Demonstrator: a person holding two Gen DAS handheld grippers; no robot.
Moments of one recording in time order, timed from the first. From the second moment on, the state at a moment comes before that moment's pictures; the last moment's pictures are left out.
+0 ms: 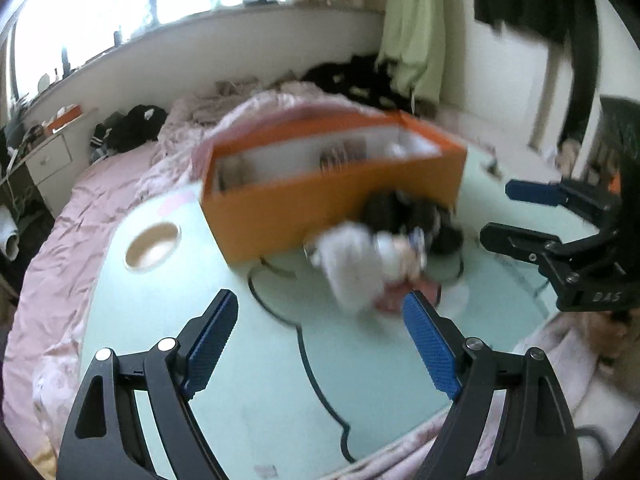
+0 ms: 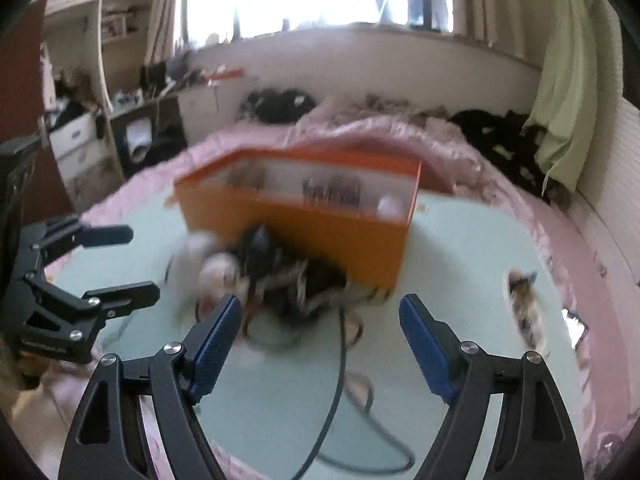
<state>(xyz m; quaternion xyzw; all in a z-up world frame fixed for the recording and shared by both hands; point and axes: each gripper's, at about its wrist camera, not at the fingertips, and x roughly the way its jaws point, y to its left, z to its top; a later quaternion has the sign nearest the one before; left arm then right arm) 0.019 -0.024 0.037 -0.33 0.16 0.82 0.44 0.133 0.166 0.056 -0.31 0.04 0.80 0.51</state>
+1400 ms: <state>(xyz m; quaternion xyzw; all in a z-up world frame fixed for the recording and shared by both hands) 0.010 -0.018 0.006 -0.39 0.14 0.81 0.43 0.073 0.181 0.063 -0.34 -0.01 0.85 0.40</state>
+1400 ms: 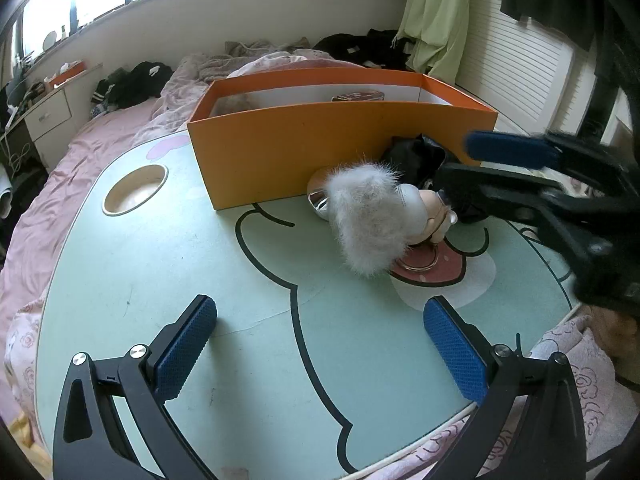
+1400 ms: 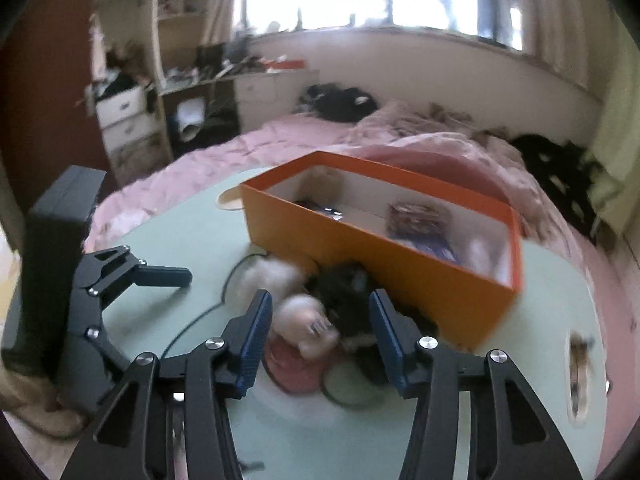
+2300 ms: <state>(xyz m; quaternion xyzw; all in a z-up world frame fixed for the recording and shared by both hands) 0.013 -0.018 0.008 -0.39 0.14 0.80 0.43 0.152 0.149 0.029 -0.30 0.00 0.87 0.38</state>
